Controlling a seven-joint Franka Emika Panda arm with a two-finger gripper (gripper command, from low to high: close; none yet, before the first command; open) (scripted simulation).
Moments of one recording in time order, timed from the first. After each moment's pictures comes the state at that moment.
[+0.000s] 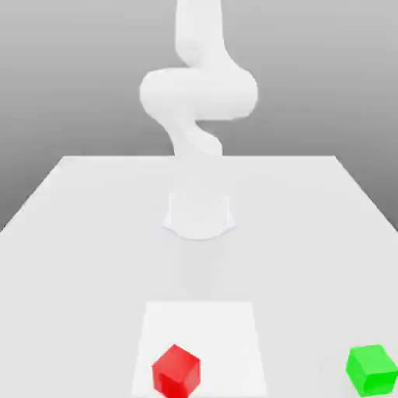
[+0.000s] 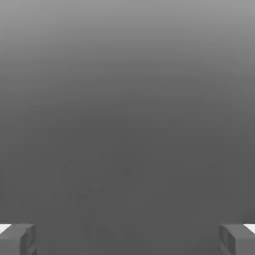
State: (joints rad) arm -0.03 -0.71 0.03 -2.31 -0.01 2.33 0.86
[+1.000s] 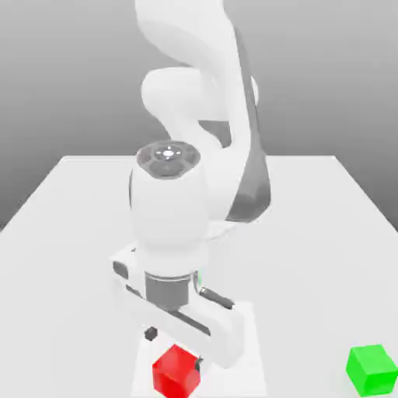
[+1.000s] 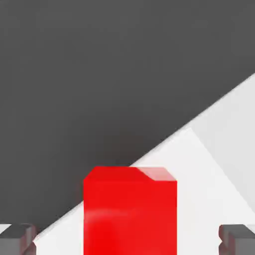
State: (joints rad) arm -0.17 0.37 0.09 -2.43 -0.10 2.80 1.43
